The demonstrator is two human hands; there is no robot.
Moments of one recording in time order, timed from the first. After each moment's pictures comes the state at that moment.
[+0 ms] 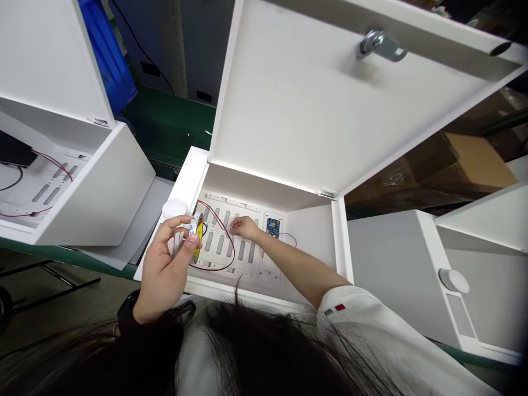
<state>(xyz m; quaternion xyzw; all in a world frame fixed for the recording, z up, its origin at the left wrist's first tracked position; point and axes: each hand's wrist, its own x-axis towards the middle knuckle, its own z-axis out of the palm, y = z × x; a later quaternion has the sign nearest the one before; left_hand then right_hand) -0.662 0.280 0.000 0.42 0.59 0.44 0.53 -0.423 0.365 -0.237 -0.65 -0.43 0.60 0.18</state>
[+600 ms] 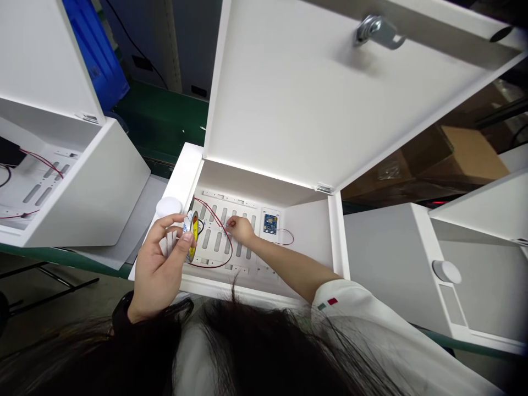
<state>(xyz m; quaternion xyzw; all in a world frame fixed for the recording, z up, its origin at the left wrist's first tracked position) -0.663 0.278 -0.002 0.41 0.59 0.46 0.52 -0.433 0.344 -0.243 -0.69 -0.58 0.41 0.14</state>
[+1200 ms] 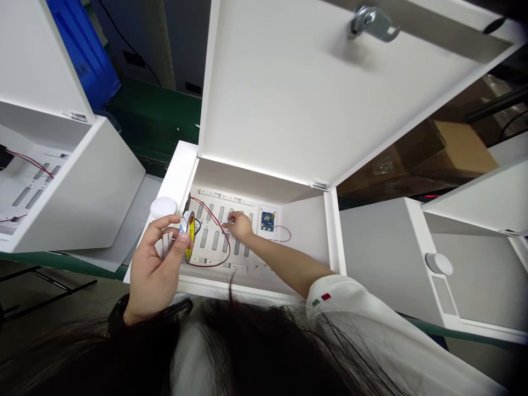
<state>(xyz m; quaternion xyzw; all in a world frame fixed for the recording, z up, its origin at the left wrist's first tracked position) -0.662 0.278 -0.004 0.42 0.59 0.46 0.52 -0.432 0.348 -0.238 -0.74 -0.57 0.33 0.12</state>
